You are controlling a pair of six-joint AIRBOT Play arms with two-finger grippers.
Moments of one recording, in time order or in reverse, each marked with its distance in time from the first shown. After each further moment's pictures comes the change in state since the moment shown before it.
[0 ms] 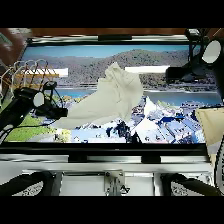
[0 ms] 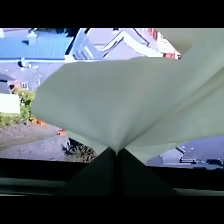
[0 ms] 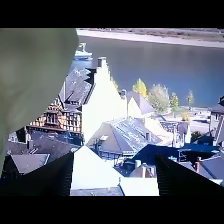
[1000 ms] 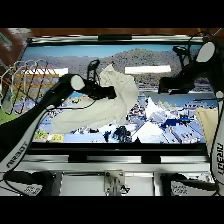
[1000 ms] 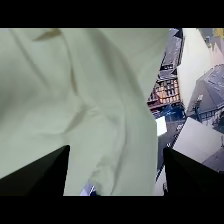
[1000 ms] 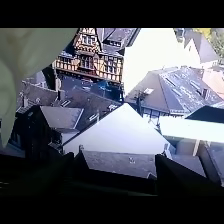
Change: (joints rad) left arm -0.319 -0.464 0.543 -0.525 0.381 0.053; right arm -0.064 -0.079 0.000 0.201 0.201 -0.063
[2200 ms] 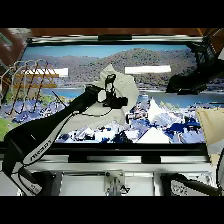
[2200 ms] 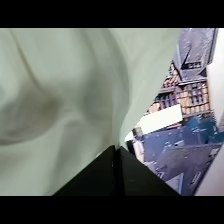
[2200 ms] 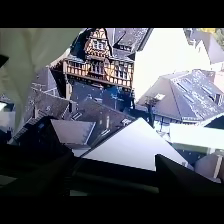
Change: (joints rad) left arm -0.128 -0.148 0.064 0.172 -0.003 -0.198; right arm -0.074 0.074 0.000 0.067 0.044 -0.039
